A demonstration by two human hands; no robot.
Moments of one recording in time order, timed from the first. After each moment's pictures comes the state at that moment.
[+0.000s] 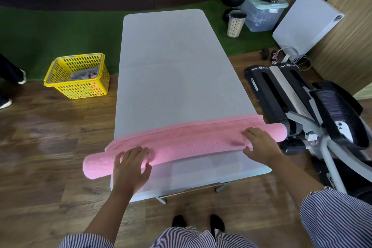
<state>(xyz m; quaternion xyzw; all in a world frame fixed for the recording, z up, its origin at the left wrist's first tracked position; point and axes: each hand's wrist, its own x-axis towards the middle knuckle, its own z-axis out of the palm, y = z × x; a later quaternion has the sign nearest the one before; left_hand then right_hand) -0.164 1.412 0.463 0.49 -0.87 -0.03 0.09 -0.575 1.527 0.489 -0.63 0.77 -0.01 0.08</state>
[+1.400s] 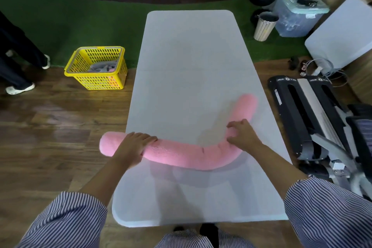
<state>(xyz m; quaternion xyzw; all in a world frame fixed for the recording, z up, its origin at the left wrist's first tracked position) -0.173 1.265 0.467 0.40 -0.91 -0.08 0.01 -0.543 1.347 0.496 -0.53 0.79 -0.12 0.30</state>
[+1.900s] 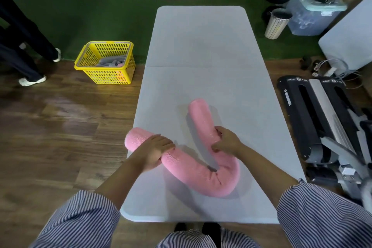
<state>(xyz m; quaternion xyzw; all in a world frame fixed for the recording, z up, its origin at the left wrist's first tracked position) -0.195 1.289 0.472 0.25 -0.96 -0.09 0.10 -0.480 1.333 0.495 -0.49 0.73 -0.12 0.45</state>
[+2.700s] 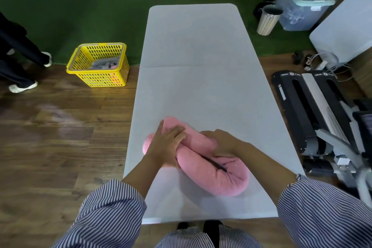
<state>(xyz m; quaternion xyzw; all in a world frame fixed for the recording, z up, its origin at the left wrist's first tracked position) -0.244 1.292 0.477 0.34 -0.93 -0.09 0.02 -0.478 1.333 0.480 -0.63 0.66 0.02 0.42</state>
